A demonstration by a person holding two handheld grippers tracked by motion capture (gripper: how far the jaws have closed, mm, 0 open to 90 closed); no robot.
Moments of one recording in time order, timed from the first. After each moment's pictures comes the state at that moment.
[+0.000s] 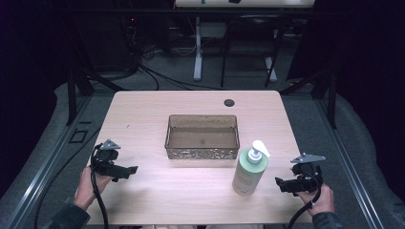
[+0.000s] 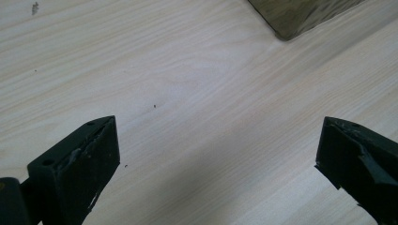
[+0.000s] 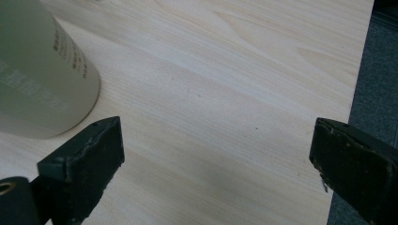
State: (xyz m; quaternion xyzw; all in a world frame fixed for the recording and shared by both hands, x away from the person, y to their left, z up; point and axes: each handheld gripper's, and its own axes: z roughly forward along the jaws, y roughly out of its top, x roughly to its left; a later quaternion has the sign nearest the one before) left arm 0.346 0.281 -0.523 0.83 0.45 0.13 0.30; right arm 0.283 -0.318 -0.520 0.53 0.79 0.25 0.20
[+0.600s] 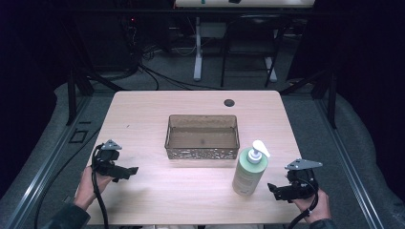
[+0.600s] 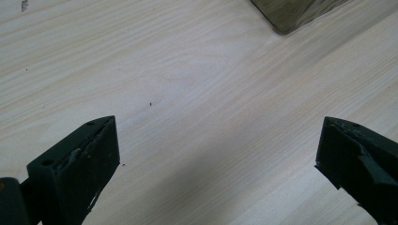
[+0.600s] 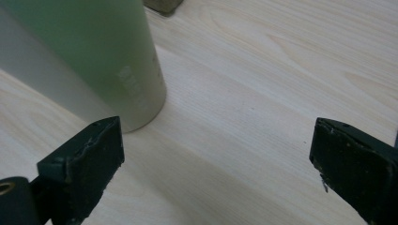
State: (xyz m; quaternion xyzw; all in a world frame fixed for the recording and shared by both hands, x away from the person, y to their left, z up) left arm 0.347 0.280 -0.523 0.83 0.45 0.12 0.30; right arm 0.262 -0.294 -0.507 0.48 0.81 0.29 0.18
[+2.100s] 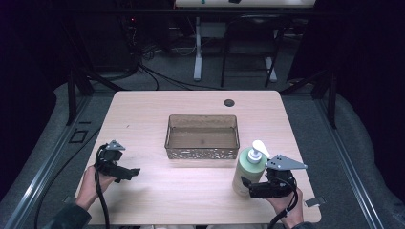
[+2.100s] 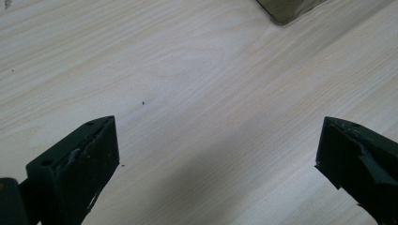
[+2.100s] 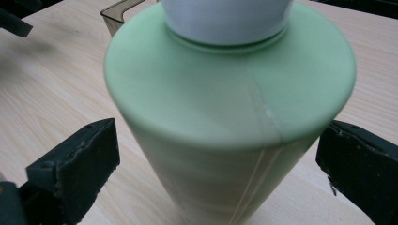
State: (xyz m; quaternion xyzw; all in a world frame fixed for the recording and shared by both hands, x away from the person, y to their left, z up) left arm 0.350 0.273 -0.527 0.85 0.43 0.12 0.29; right arm 0.255 -0.225 -0.477 0.43 0.77 0.42 0.21
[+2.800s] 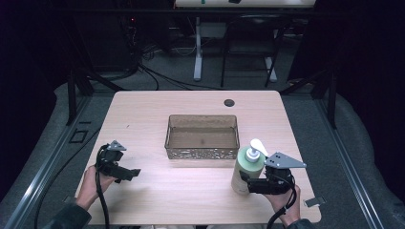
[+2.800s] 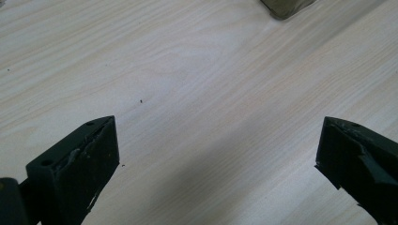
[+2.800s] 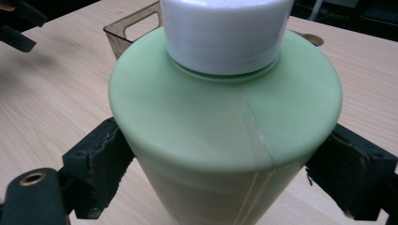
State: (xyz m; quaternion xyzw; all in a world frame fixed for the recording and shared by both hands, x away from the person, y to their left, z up) left arm 0.350 0.272 -0.529 0.85 0.43 0.12 0.28; right arm 0.260 -0.222 -0.475 0.41 0.77 0.44 0.22
